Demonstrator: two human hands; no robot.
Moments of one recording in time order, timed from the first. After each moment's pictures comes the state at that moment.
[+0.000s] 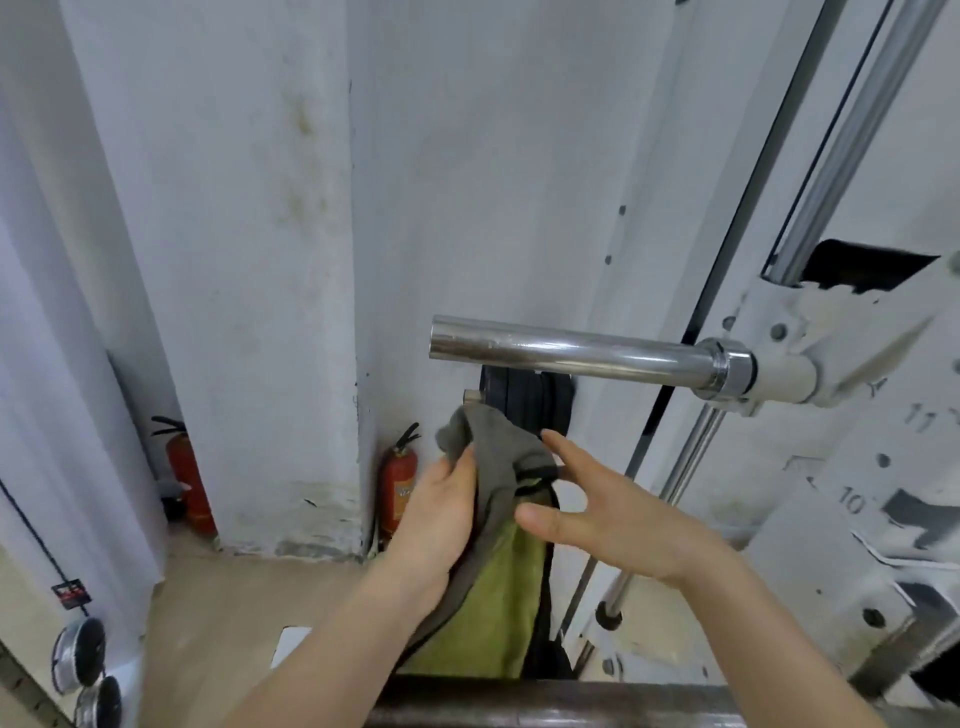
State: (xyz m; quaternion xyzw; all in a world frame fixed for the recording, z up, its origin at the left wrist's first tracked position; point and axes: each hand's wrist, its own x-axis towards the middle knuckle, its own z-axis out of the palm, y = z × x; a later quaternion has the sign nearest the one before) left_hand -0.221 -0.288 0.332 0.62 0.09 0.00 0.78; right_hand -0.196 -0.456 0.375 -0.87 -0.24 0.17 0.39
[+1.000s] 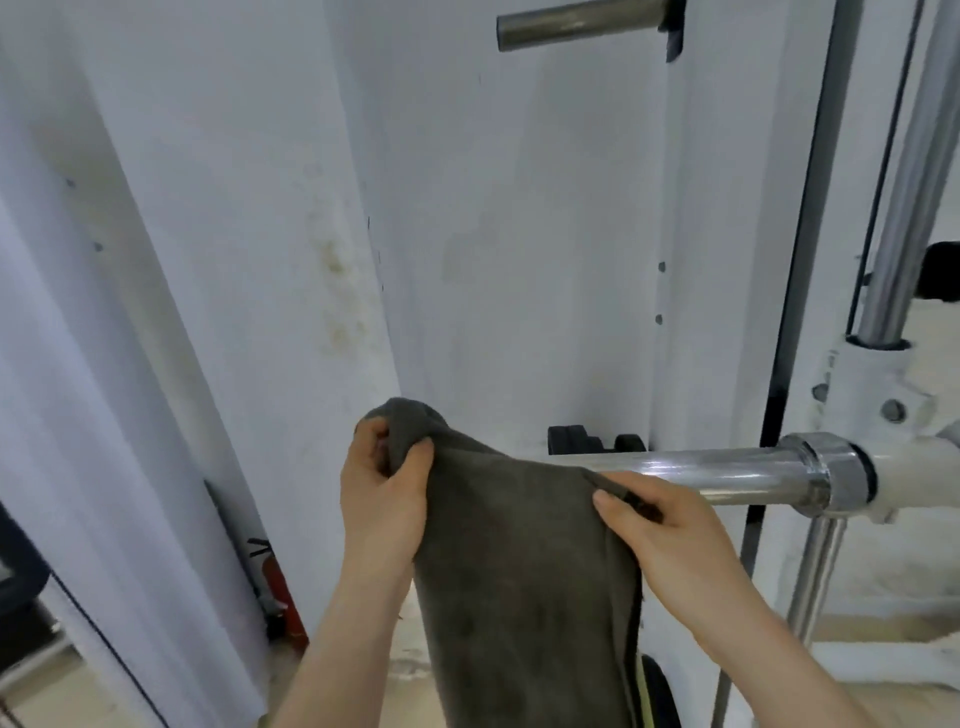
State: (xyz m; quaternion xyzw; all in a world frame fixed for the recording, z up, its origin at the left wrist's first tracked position) left_hand -0.113 -0.235 0.423 0.67 0.11 0.35 0.65; right_hand -0.111 -0.445 0.410 -0.75 -0.16 -0.04 0.64
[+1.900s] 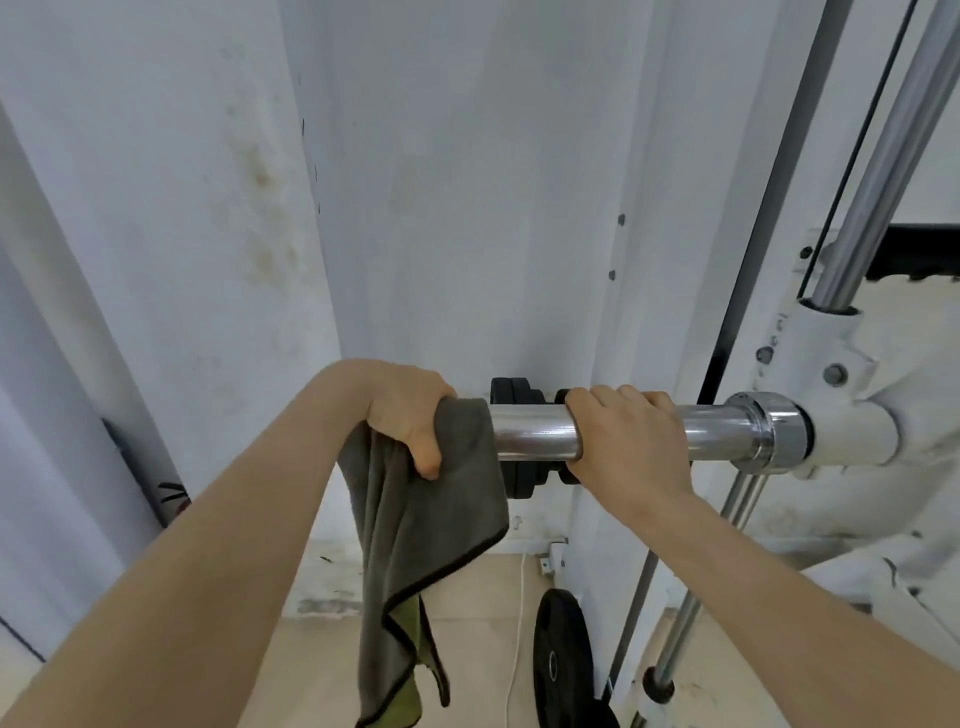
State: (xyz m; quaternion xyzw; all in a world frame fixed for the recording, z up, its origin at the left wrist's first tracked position) left_hand -0.018 -0.225 0.455 0.96 -0.11 -0.23 0.09; right_hand -0.022 -0.459 0.376 -0.94 -0.16 -0.31 -0.02
